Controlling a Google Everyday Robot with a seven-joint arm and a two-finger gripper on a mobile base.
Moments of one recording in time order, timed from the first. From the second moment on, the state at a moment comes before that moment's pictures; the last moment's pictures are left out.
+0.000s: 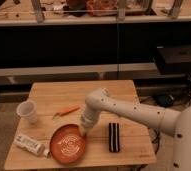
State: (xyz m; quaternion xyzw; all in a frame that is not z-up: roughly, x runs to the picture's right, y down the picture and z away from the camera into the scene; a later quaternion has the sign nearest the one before) arm -0.070 0.219 0.805 -0.08 -0.46 -0.74 0.48
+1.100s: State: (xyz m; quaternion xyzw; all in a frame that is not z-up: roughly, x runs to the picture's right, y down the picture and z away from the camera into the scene) arm 0.058 0.153 0.834 -0.11 -0.37 -0.70 0.60
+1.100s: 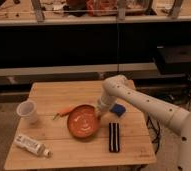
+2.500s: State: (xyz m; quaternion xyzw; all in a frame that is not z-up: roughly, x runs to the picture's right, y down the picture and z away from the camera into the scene) arm -0.080 0.236 0.780 -0.08 -0.45 -0.75 0.47
